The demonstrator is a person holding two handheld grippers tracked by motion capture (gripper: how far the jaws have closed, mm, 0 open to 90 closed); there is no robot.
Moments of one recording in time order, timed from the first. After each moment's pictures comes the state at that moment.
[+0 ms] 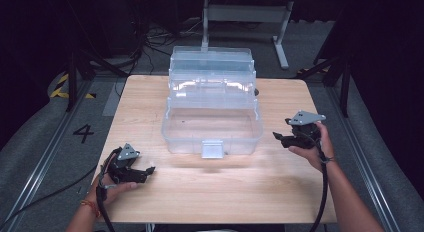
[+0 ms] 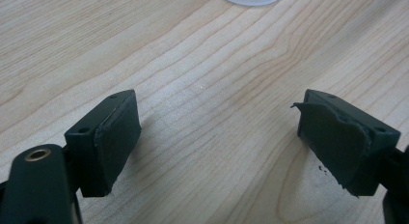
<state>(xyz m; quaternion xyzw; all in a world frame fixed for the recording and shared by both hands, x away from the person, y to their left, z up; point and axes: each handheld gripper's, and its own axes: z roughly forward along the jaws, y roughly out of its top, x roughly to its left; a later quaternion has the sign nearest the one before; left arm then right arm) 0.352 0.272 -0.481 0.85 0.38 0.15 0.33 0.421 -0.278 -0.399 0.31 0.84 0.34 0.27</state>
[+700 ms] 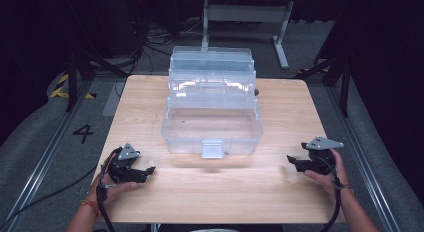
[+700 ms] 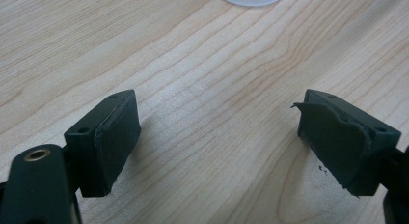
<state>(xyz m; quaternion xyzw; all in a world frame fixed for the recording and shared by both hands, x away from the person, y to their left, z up) 0.353 0.272 -0.481 0.85 0.38 0.15 0.33 0.373 -0.335 -0.461 0.39 0.82 0.35 0.23</state>
